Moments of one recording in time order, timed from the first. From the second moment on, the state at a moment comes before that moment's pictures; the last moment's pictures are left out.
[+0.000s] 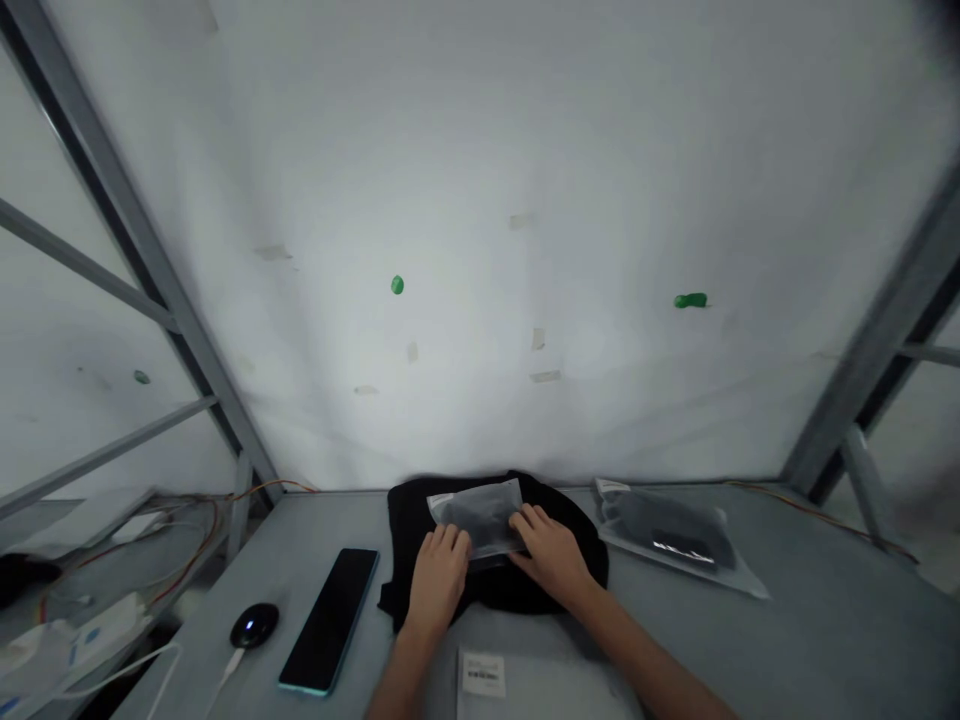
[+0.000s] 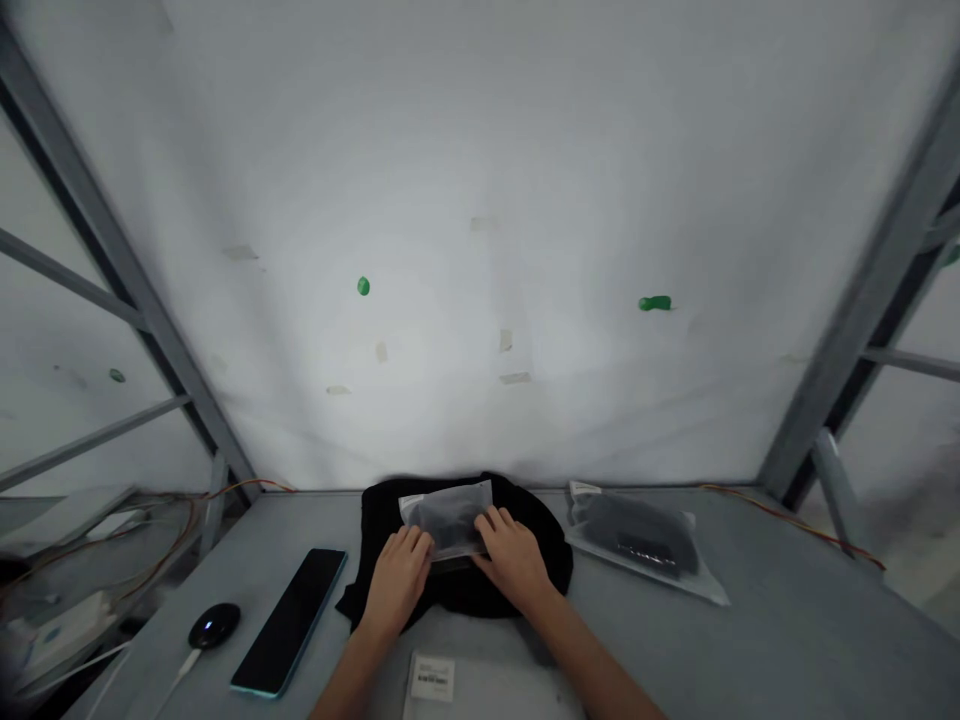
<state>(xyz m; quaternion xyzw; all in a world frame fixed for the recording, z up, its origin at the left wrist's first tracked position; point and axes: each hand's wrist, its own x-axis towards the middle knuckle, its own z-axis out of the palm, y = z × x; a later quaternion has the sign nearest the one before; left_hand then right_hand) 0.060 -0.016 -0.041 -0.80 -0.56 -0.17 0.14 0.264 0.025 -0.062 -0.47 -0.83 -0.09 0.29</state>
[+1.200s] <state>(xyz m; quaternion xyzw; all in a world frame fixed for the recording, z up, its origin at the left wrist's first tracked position) -0.001 -0.049 -0.035 -0.80 -0.44 -0.36 0.19 0.286 0.003 -0.043 -0.33 -0.84 -0.20 0.38</state>
